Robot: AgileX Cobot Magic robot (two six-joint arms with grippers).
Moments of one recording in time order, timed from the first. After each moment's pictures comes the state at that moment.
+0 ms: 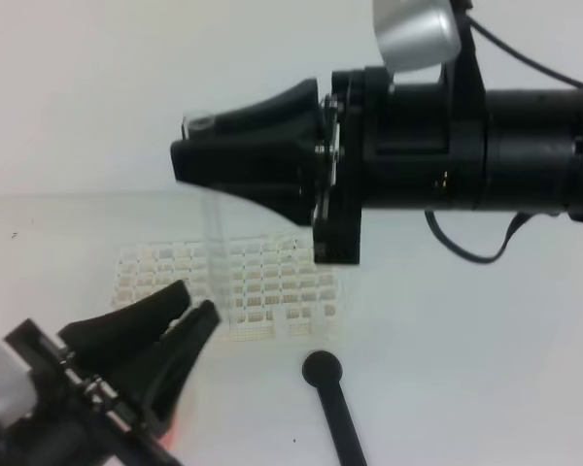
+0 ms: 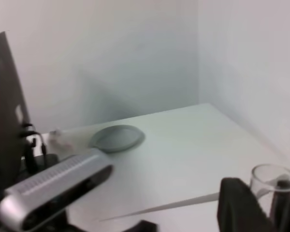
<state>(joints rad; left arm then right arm) -0.77 0.85 -0.23 0.17 -0.77 -0.12 0.65 1.51 -1.25 1.69 0.76 -1.70</state>
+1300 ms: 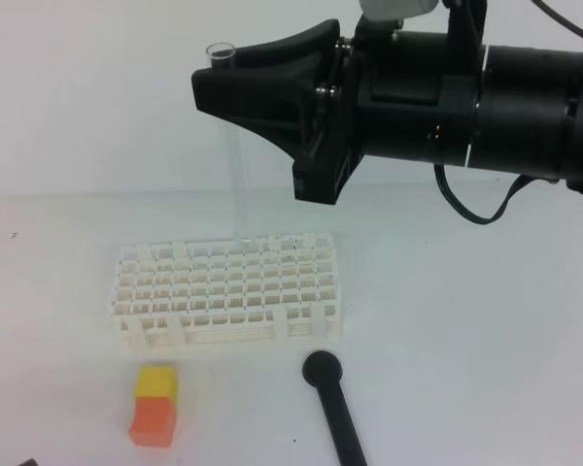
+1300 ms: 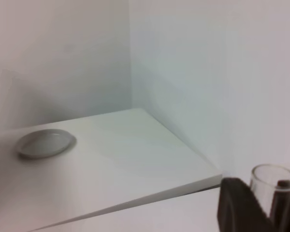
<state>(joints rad) -0.77 -0.01 -0.22 0.15 0.32 -0.07 0.65 1.51 -1.29 1.69 0.56 -1.75</state>
